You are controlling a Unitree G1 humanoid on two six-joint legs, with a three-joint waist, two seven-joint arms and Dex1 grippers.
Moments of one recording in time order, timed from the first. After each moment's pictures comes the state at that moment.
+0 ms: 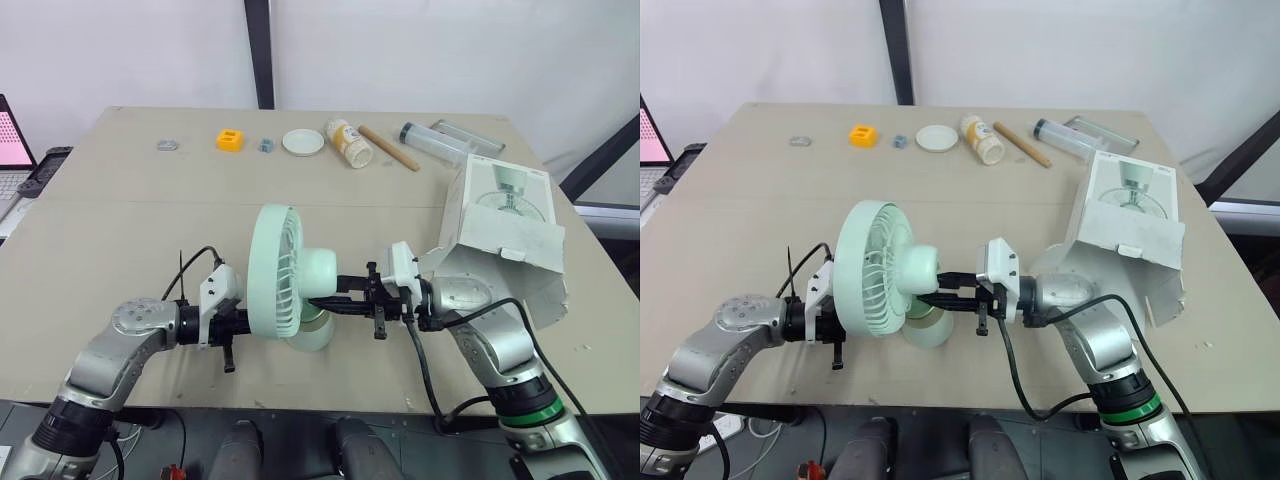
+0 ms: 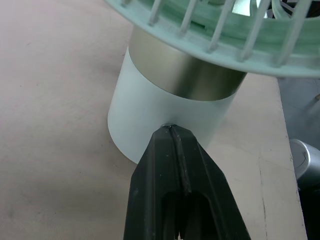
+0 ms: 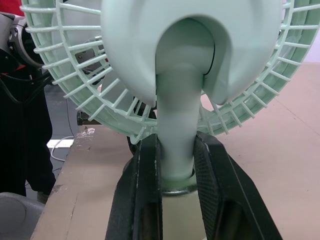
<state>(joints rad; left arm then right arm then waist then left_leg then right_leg) -0.22 0.65 -0.12 -0.23 -0.45 0.46 -1.08 -0.38 -0.49 0.19 -0.22 0.44 0.23 1.11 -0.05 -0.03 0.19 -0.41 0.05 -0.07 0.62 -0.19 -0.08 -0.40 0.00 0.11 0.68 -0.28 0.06</state>
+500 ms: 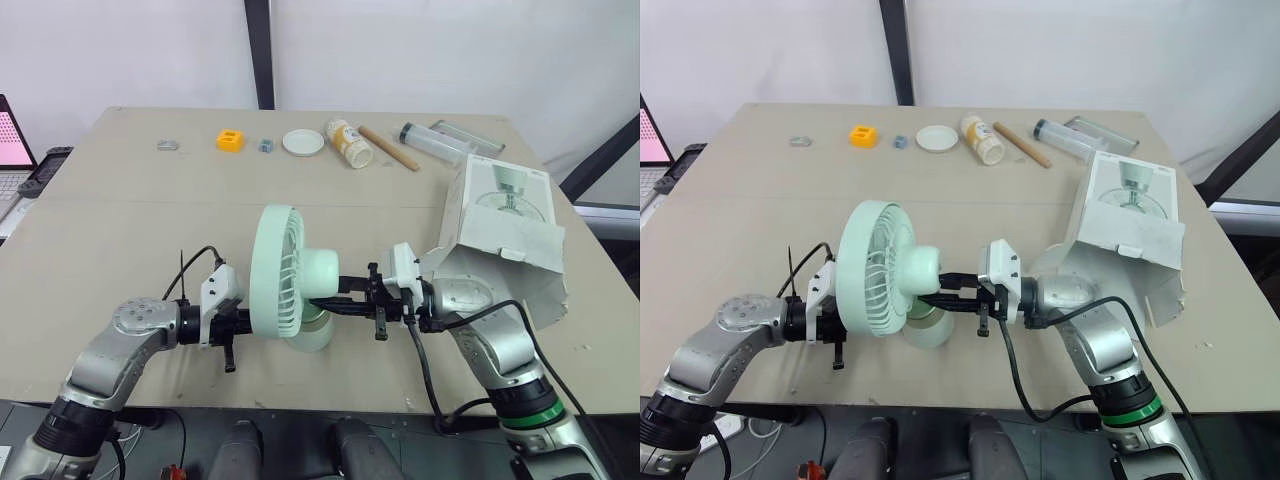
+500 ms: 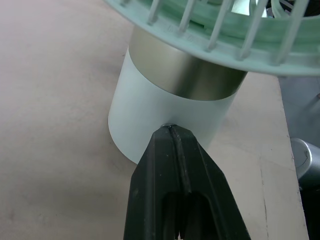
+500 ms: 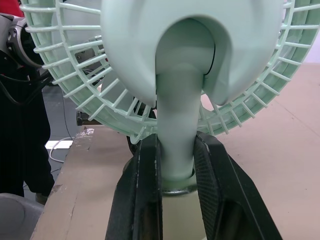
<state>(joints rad) -0.22 0.64 -0.12 -0.24 -0.44 0.46 -1.08 -0.37 -0.49 0.19 -0.22 0.44 0.22 1.11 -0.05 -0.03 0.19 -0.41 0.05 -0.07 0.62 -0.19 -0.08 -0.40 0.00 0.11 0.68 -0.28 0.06</state>
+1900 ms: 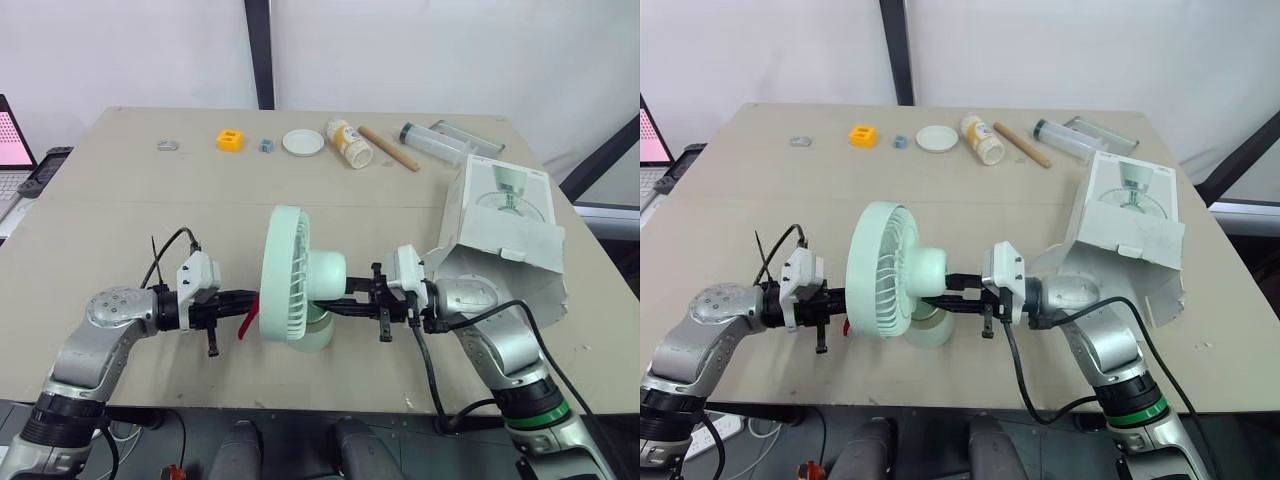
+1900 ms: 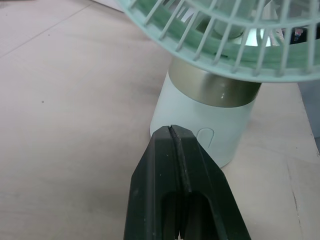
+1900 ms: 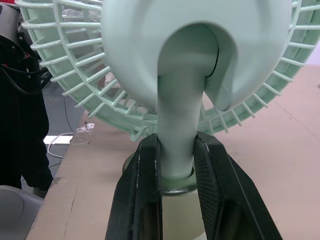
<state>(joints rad) -0.22 0.66 -0.02 -0.16 -0.43 0.26 -1.16 -0.36 -0.52 0.19 -0.21 0.45 0.19 1.11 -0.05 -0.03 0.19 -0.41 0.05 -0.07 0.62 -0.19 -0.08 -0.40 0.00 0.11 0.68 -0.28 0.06</state>
